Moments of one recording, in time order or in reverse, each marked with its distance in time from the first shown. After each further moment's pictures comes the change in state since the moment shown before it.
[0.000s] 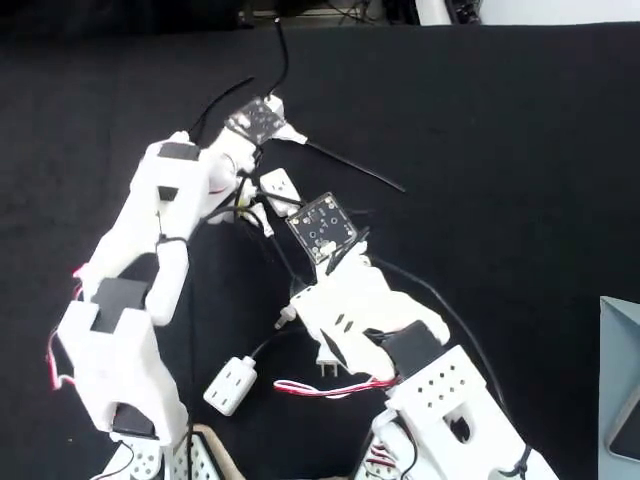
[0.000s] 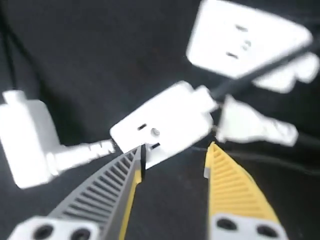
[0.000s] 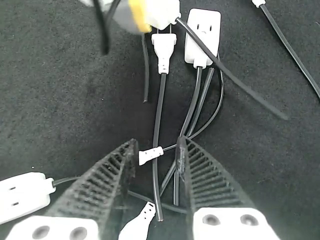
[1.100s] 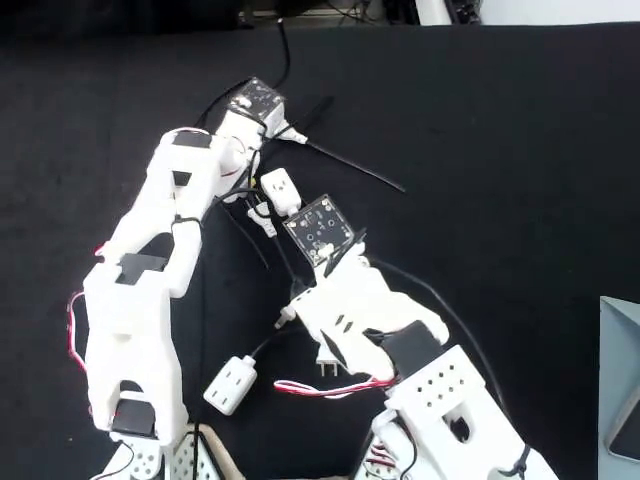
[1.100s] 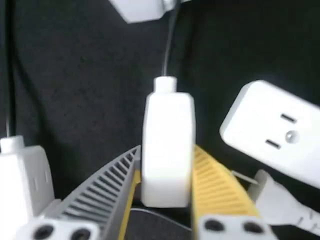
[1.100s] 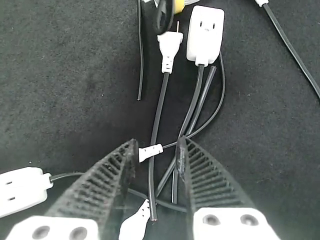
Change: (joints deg) left arm -0.9 16.1 -16.8 -3.9 7.8; right arm 0.0 0.0 0.4 0.0 1.5
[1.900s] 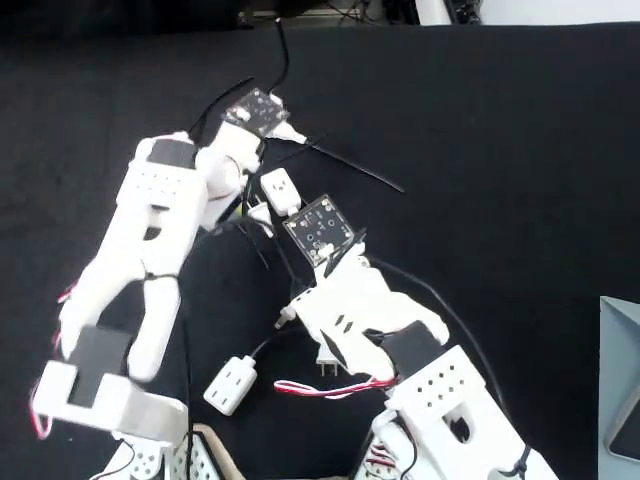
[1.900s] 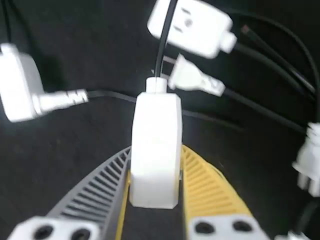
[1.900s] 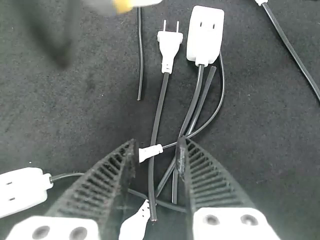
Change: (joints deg) left arm 3.8 -37.4 23.0 21.4 1.7; right arm 0.0 0.0 0.0 0.0 0.0
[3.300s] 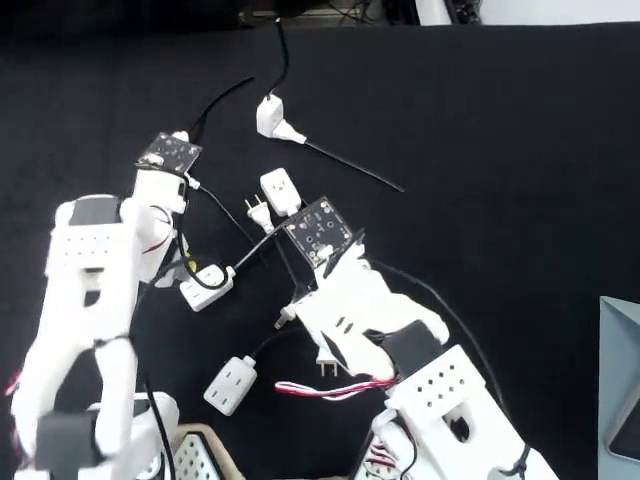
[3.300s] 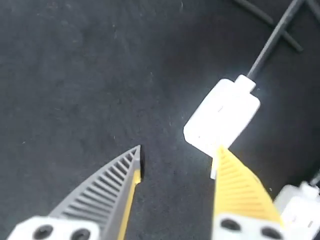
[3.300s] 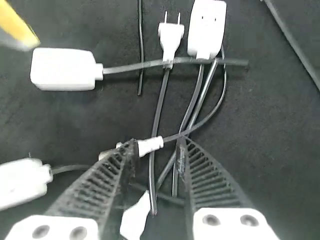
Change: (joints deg) left arm -14.8 -20.8 24.2 2.0 2.3; right arm 0.0 0.0 -0.8 4.4 0.0
